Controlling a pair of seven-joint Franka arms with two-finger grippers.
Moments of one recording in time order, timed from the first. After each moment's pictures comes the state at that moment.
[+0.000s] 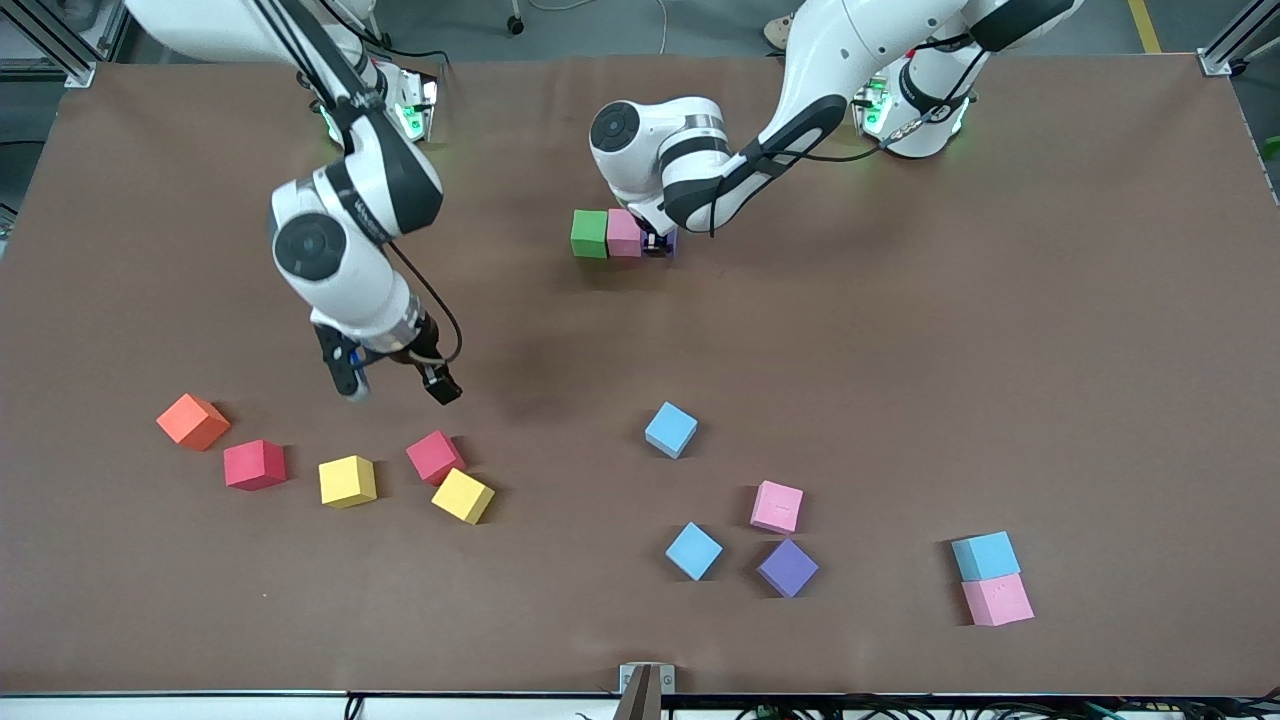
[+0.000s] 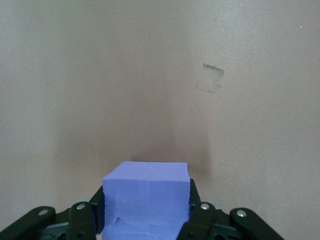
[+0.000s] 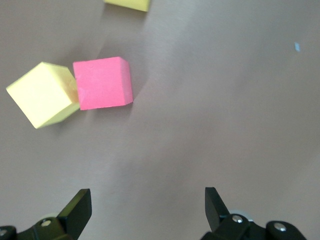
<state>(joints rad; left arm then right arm) -0.39 0.68 -0.77 -1.94 0.51 2.15 -2.88 -0.02 0.34 0.42 -1.93 -0.10 2.22 1.44</state>
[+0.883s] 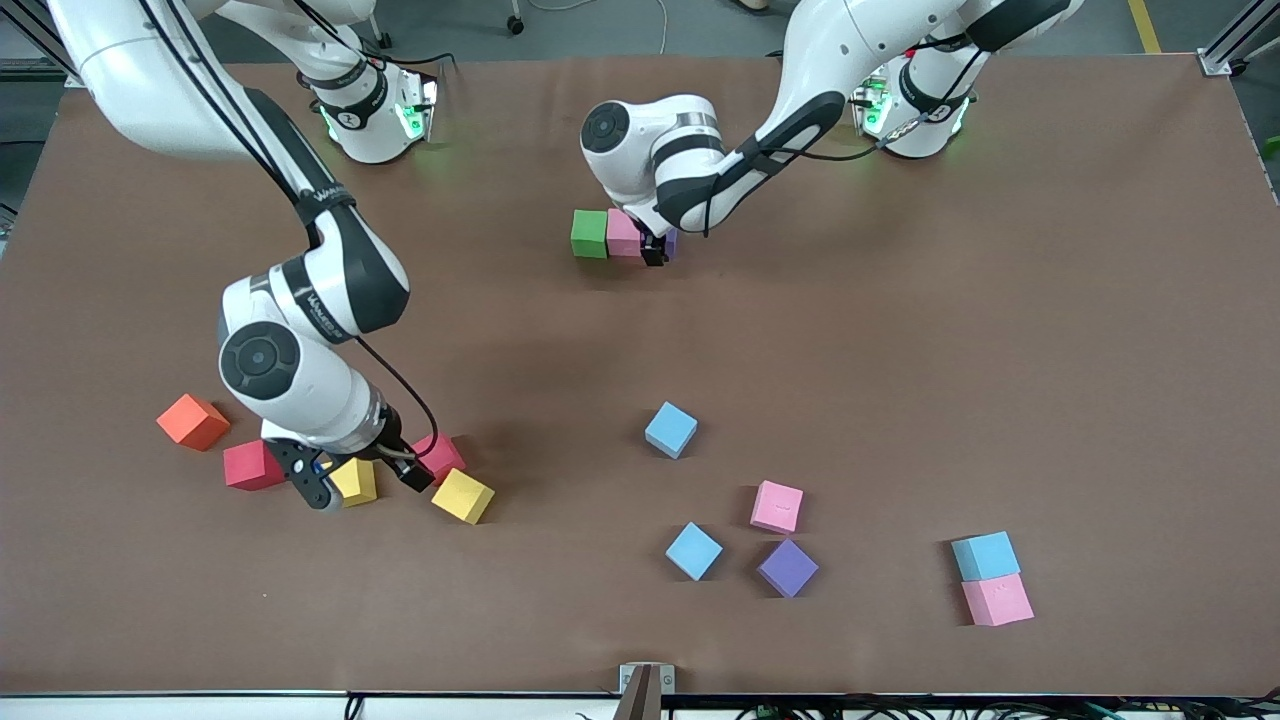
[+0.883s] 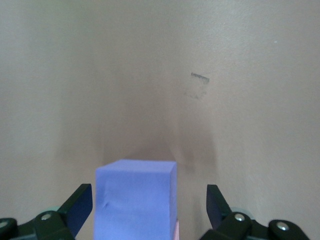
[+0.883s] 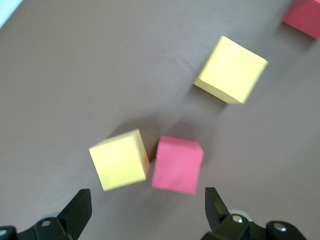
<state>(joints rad) -0.39 0.68 -0.79 -1.86 0.51 2.03 -2.87 -0.06 0.62 0.42 -1.51 -0.28 2.14 1.22</state>
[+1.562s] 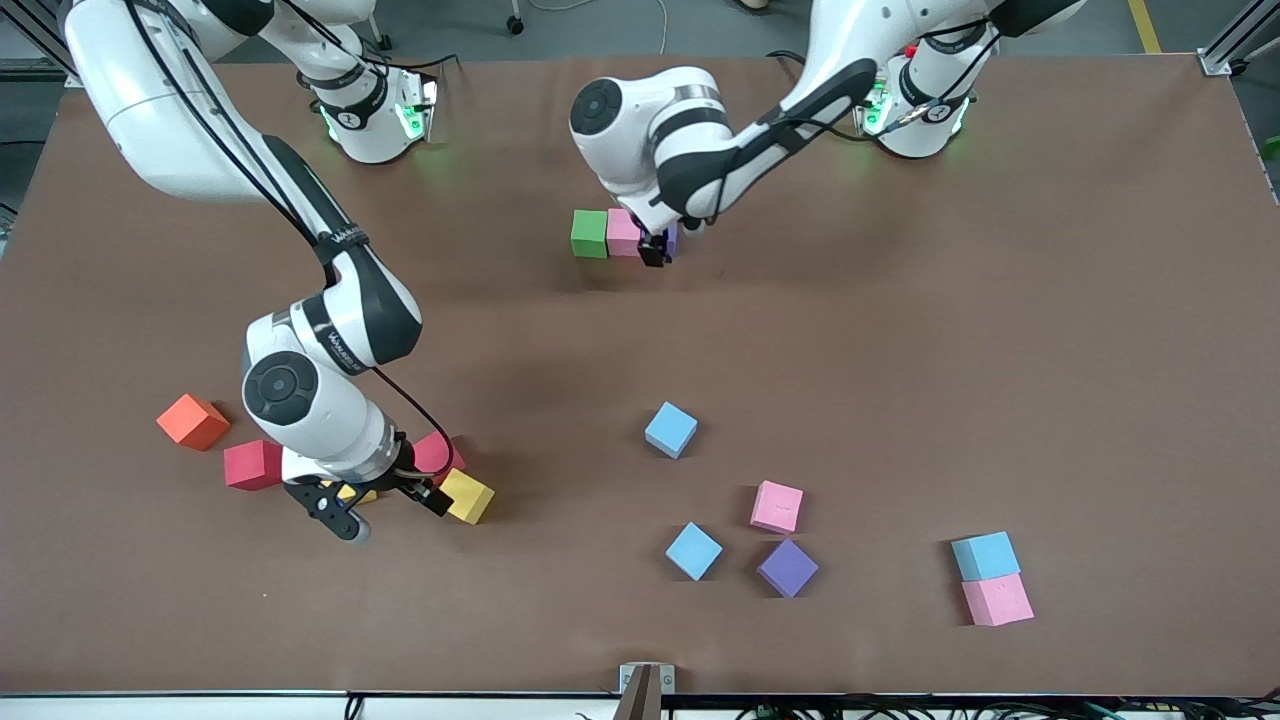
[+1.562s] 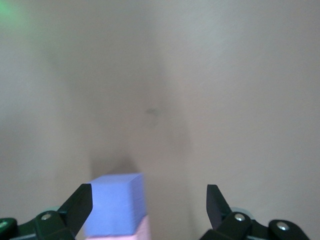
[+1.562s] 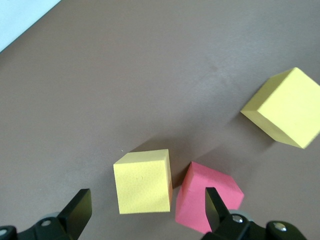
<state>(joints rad) -0.23 0.61 -0.88 -1.77 0.54 1.86 -2.65 -0.04 0.74 0.42 -1.44 -0.34 2.25 1.06</state>
